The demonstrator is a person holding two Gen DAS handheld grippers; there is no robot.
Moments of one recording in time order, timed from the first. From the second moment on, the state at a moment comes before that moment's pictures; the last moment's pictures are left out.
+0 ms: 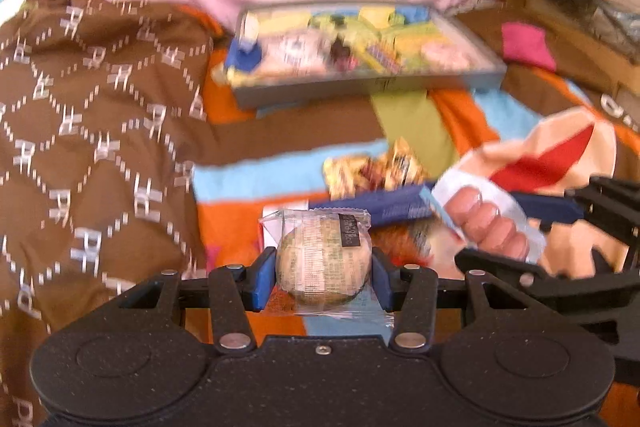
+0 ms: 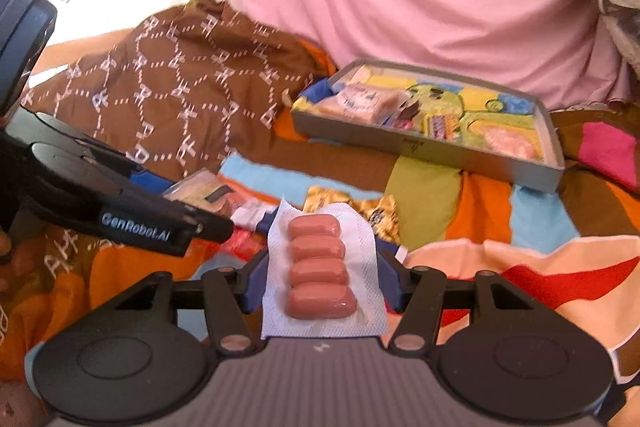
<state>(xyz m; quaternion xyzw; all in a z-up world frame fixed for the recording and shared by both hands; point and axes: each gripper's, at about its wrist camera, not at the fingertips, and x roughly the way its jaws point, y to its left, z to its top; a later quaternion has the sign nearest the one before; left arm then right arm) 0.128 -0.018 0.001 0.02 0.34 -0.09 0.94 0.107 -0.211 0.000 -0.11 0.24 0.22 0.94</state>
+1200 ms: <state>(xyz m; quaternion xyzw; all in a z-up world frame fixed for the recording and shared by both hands) 0.263 -0.060 0.052 0.03 0.29 -0.13 0.95 0.171 -0.274 0.020 0.00 0.13 0.16 0.98</state>
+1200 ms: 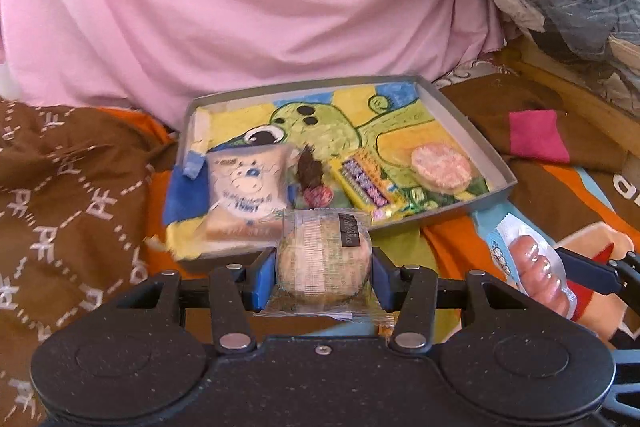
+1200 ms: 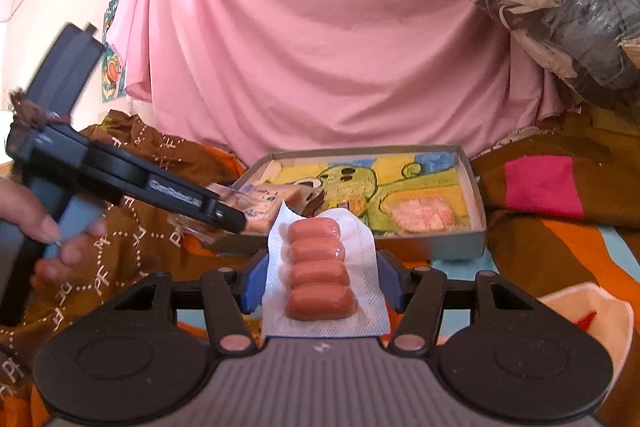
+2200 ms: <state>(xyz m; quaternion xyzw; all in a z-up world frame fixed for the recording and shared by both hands) 0.382 -0.068 0.014 -0.02 0.22 -0.14 0.97 0.342 -0.259 0.021 -0.09 0.17 0.12 0.97</state>
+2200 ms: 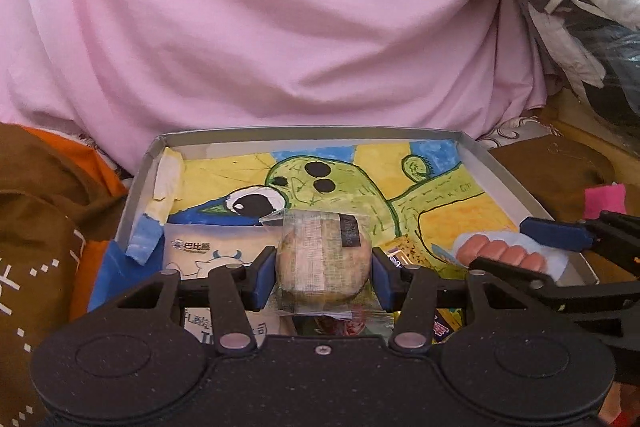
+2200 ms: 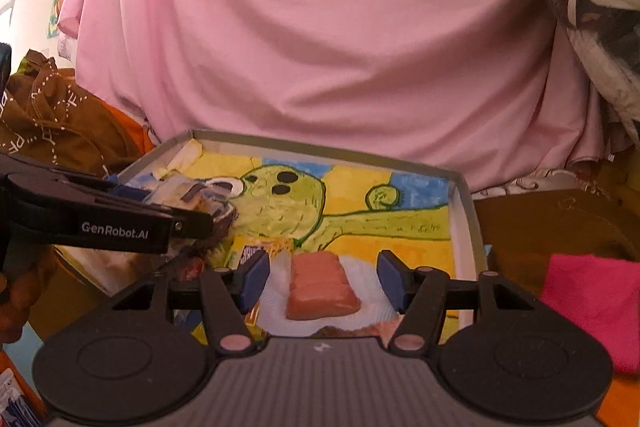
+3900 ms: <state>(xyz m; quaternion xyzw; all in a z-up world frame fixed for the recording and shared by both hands) 0.207 -0.018 0.084 -0.10 0.21 -0.09 0.97 0.154 -0.262 0.085 -0.07 0.08 0.12 0.99</state>
